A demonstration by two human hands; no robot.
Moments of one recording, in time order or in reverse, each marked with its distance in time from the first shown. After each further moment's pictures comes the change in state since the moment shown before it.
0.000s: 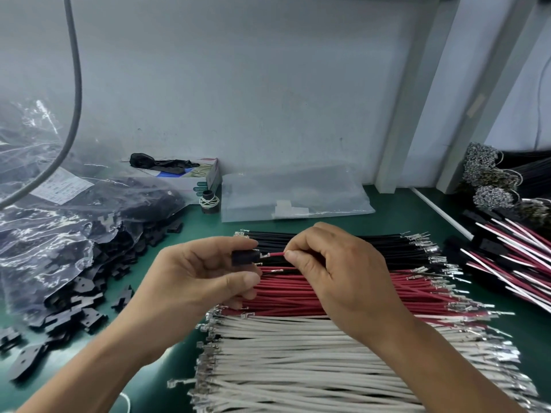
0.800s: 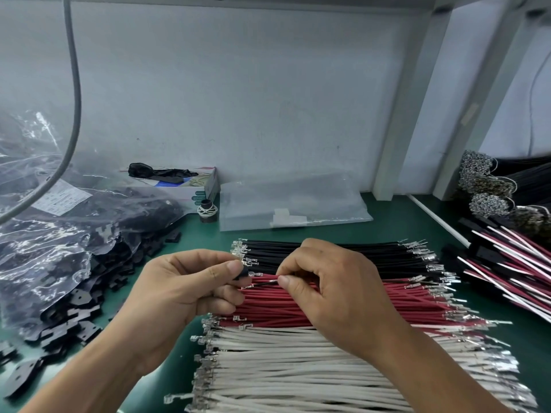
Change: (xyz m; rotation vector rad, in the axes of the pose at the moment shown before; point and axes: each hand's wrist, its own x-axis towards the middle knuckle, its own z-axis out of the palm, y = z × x) left_hand 0.009 -0.002 -0.012 -0.167 0.058 -0.161; right_hand 0.000 -0.004 -0.004 0.012 -0.082 -0.045
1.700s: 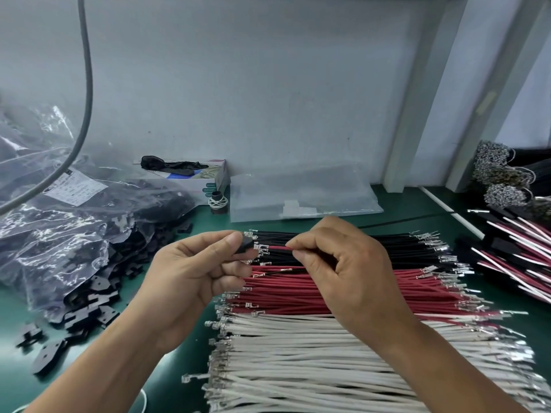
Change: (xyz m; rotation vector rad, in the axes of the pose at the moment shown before) left_hand 0.003 -0.002 0.001 -0.170 0.023 0.034; right_hand 0.000 0.002 0.011 0.158 0.219 -0.031
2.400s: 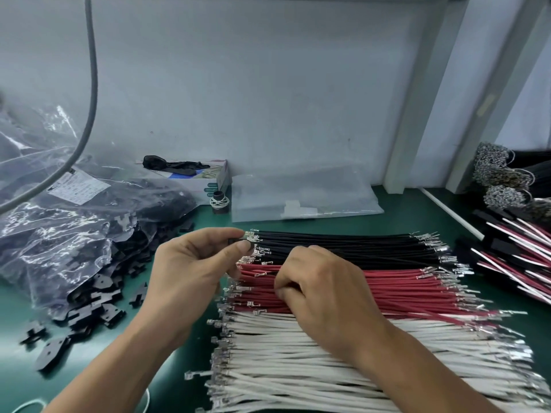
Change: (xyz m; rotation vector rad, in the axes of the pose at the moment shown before) left_hand -0.001 -0.006 0.004 0.344 0.173 0.250; right_hand -0.008 -0.007 0.022 -0.325 -0.303 -0.029
